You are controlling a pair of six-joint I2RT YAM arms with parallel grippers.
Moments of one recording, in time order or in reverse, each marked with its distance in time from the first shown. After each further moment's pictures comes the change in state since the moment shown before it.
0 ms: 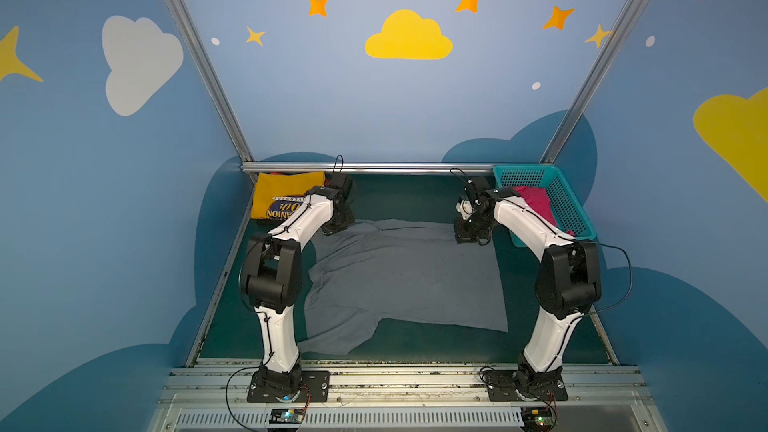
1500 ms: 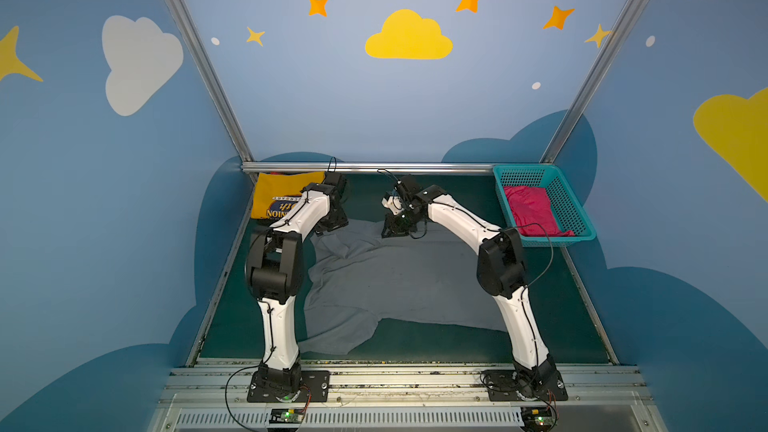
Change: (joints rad) left arm 0.082 0.159 0.134 -0.079 -0.035 0.038; right arm 0.330 0.504 0.600 0.117 -0.297 0.107
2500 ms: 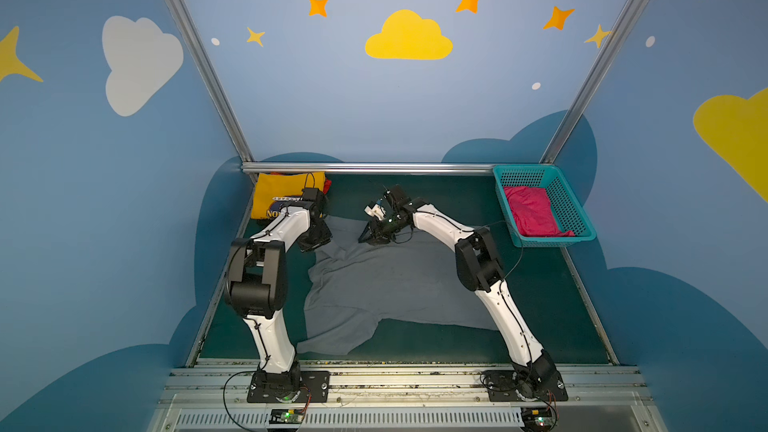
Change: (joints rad) left arm 0.103 -0.222 -0.338 0.113 0.093 0.011; right arm 0.018 0.199 0.085 0.205 -0.373 0.156
